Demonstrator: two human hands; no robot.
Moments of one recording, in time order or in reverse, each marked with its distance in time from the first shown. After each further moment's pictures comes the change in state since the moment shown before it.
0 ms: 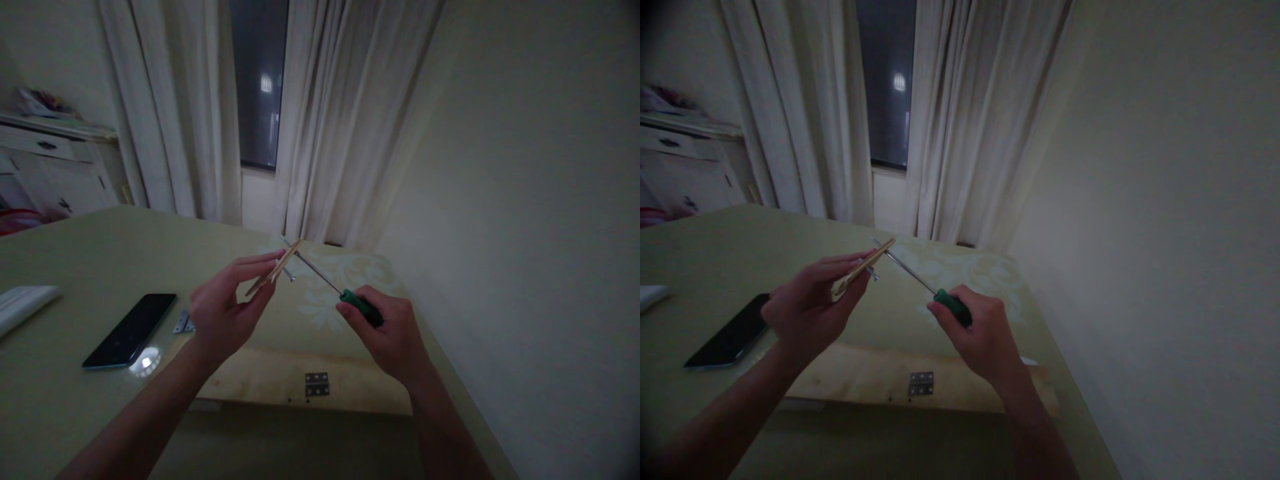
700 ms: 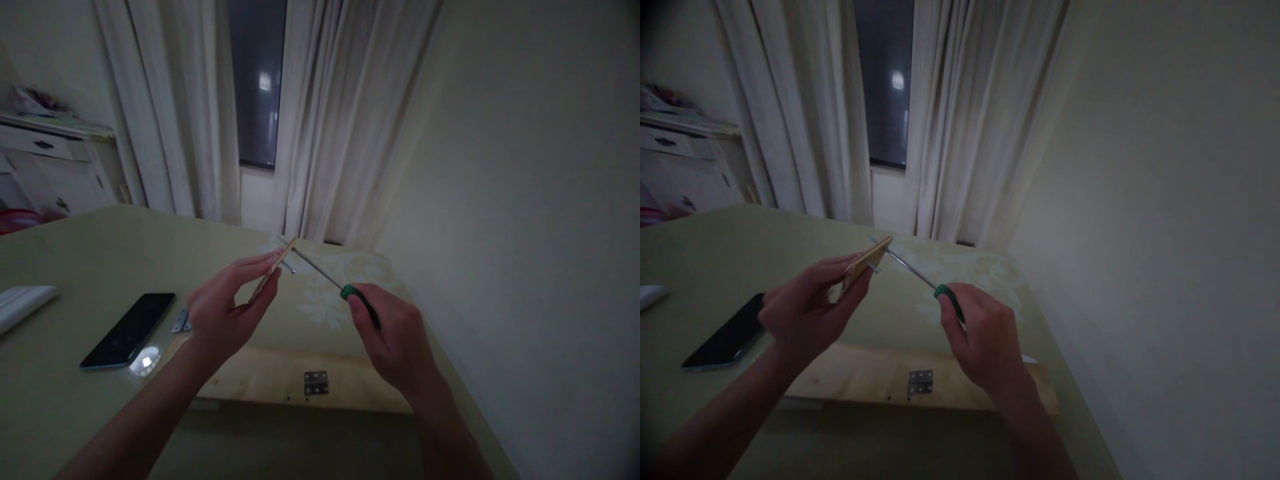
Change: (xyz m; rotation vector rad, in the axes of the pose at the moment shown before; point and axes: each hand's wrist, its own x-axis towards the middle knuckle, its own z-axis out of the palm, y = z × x) left_hand 0.003 0.007 -0.004 0.222 0.014 0.090; right_hand -0.004 -0.013 -0.006 -0.218 0.057 -0.123
